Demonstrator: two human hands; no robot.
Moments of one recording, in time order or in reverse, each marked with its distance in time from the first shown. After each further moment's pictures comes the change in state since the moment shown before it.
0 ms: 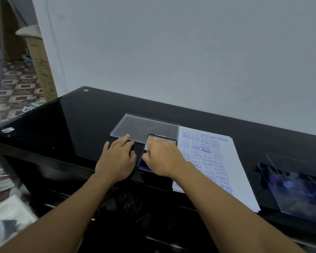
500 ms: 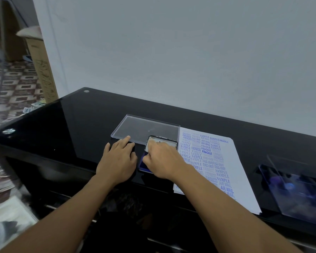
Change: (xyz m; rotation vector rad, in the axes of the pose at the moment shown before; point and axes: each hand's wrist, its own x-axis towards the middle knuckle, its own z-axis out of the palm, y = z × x) left_hand -0.001 0.001 -0.001 -0.004 -0.002 0.003; right_hand -0.001 -0.002 0.001 0.039 -0.019 -0.004
